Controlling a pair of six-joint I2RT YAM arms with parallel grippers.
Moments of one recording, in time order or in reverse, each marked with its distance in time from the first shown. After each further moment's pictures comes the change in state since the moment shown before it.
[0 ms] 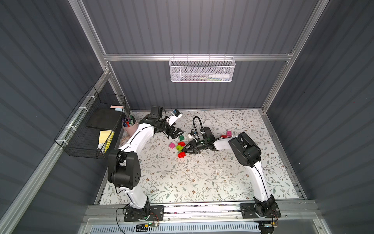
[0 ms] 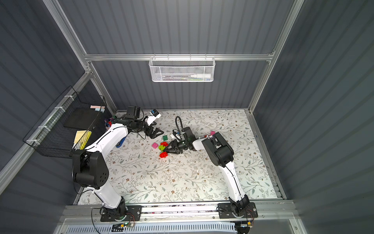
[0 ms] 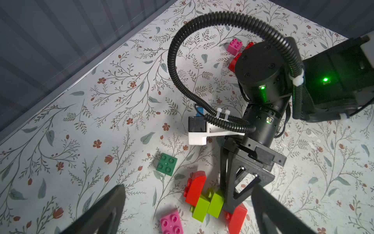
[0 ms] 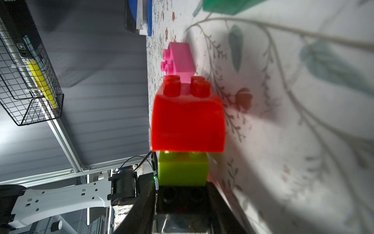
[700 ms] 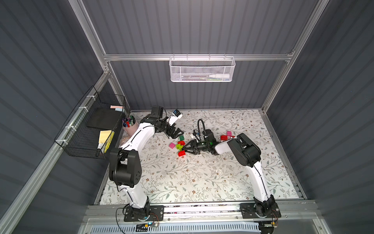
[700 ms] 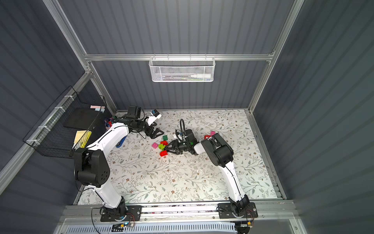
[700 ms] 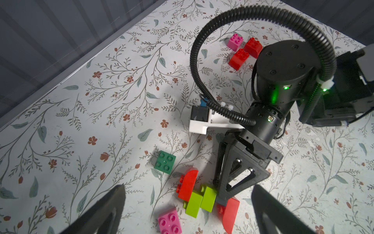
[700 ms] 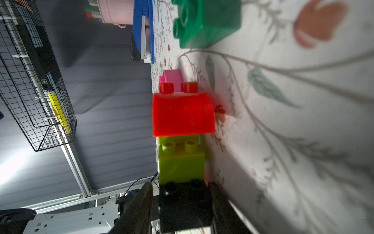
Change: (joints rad) left arm 0.002 0.024 0.019 -0.022 0.000 0.000; right arm 0.008 -0.005 -0.124 0.309 0.109 0.224
